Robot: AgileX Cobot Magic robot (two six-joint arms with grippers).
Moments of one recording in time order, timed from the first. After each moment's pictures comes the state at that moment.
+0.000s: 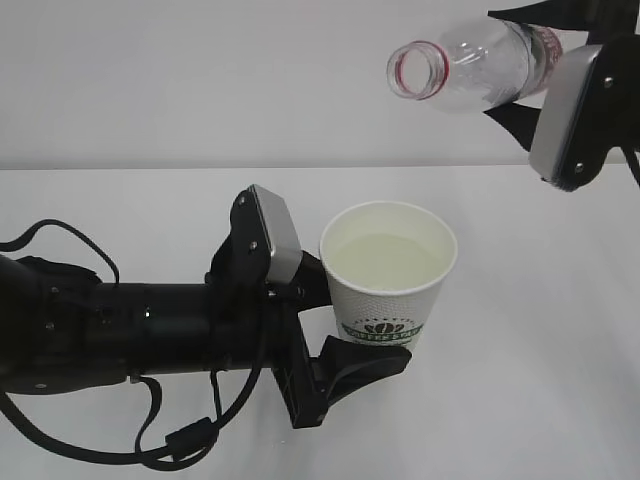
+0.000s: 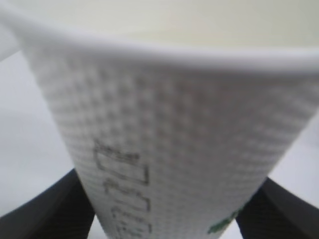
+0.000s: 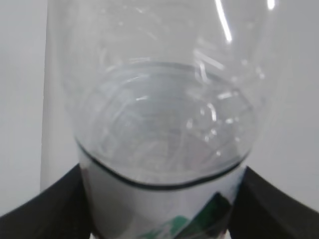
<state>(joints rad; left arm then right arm) -0.67 1.88 -0.71 0.79 -0.93 -0.39 0.08 1.42 -0.77 -0.92 -0.67 -0.66</state>
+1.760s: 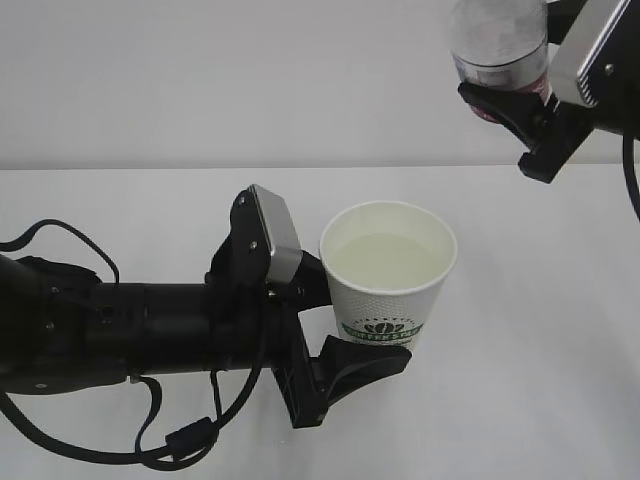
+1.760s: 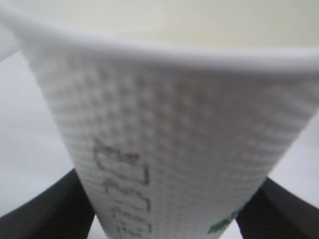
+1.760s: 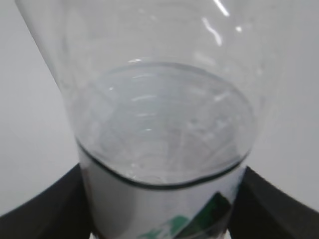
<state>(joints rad) -0.67 1.88 -0.71 0.79 -0.93 -0.39 0.08 1.42 -0.77 -0.92 -0.67 -0.06</state>
